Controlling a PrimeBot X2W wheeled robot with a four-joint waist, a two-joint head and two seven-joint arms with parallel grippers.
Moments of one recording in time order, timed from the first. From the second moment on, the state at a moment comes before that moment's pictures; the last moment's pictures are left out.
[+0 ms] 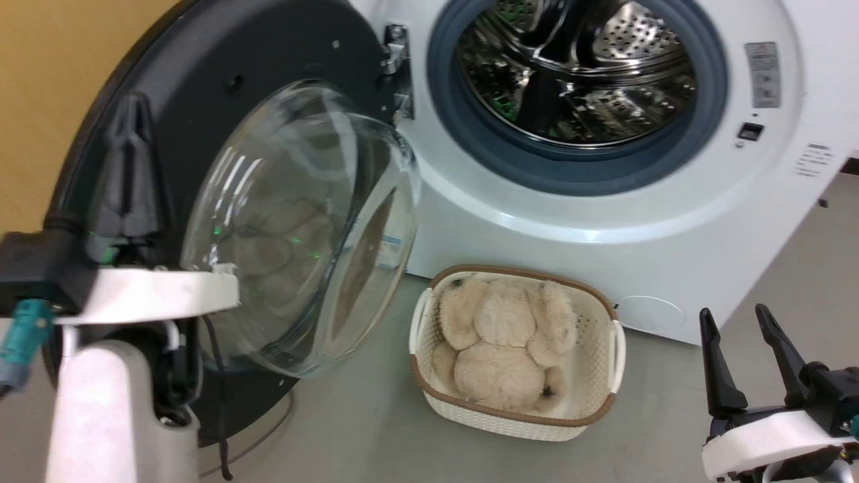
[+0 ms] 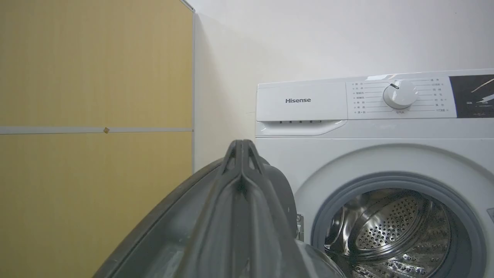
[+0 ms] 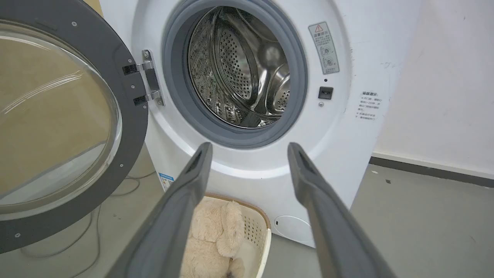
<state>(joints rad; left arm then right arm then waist) -0.36 0.09 0.08 -0.16 -0.10 -0.03 -0.12 -0.01 -0.06 -0.12 0.01 0.07 0.13 -0.12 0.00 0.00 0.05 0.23</state>
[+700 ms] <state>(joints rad) -0.41 0.15 0.34 -0.02 -0.58 -0.08 -0.10 -0.03 -0.06 -0.15 0.03 0.09 0.13 -0.16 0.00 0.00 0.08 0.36</state>
